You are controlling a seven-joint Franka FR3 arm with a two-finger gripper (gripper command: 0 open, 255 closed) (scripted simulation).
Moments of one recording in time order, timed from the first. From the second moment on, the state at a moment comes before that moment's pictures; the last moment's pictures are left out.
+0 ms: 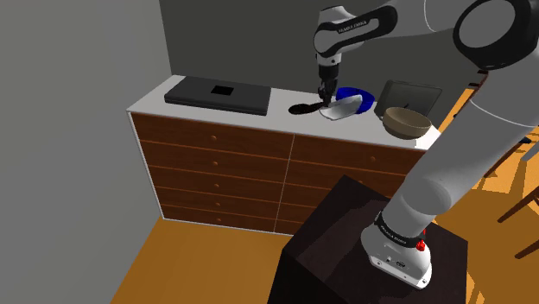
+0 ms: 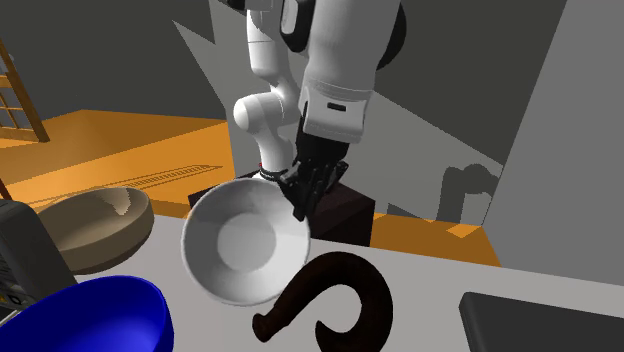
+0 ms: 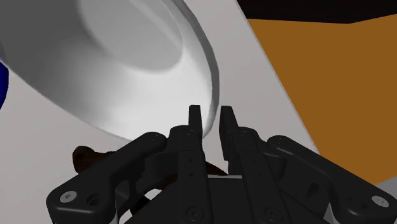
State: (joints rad) arm -0.13 -0.07 -0.30 -2.06 -0.22 1.85 -0.35
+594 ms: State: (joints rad) arm -0.13 -0.10 -0.29 -1.96 -0.22 1.74 -0.37
